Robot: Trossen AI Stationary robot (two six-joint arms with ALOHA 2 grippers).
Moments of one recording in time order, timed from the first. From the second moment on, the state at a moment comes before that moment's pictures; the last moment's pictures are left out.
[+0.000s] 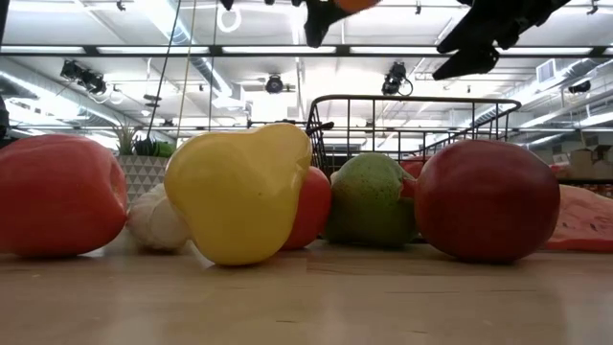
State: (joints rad) left arm 0.13 1.62 1.34 0.09 0.37 -0.36; right arm 0.05 0.80 0.74 -0.48 0.29 0.21
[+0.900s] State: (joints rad) left arm 0.09 1.65 1.34 -0.08 0.23 1.24; right arm 0.10 0.93 0.74 -0.33 0.21 0.26
